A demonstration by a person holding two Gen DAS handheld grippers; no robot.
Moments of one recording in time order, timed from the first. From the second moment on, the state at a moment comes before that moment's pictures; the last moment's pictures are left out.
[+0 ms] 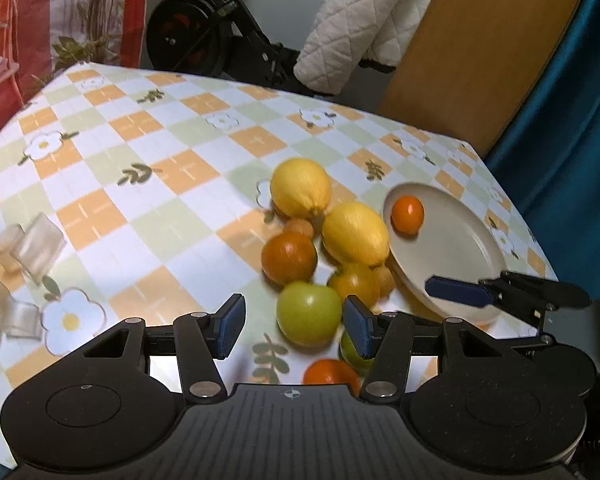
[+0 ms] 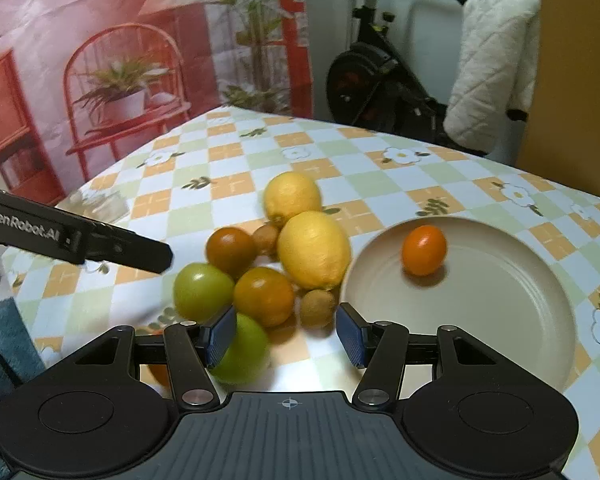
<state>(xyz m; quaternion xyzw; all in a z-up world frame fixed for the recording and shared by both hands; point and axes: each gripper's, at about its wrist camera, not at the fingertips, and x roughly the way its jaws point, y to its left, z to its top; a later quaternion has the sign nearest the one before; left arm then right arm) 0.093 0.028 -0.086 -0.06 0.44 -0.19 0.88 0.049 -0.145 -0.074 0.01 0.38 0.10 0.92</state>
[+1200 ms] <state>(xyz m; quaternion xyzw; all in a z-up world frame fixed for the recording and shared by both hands) 0.088 -0.028 -0.115 0.02 0.46 -0.27 0.85 0.042 -0.131 -0.107 0.02 0.41 0.15 0.90</state>
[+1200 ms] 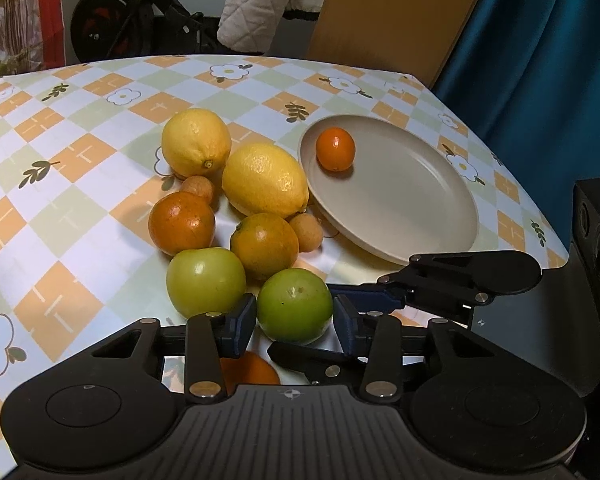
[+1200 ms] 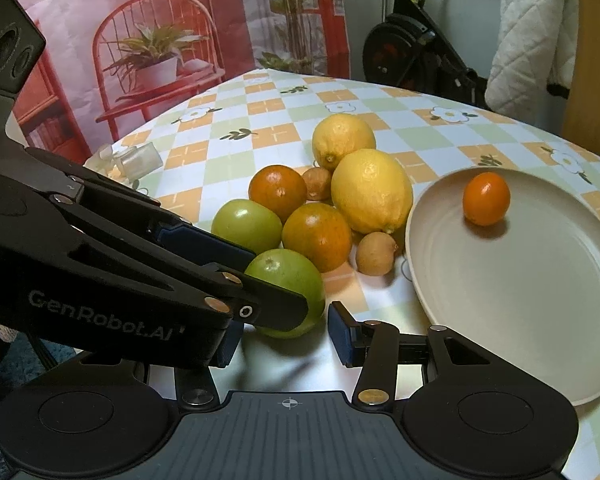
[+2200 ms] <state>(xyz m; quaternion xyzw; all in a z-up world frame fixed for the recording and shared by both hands) 0.134 -0.101 -0.083 0.03 0.41 -0.33 0.85 0.059 -0.209 -0.077 0.07 0.36 0.05 0.93</state>
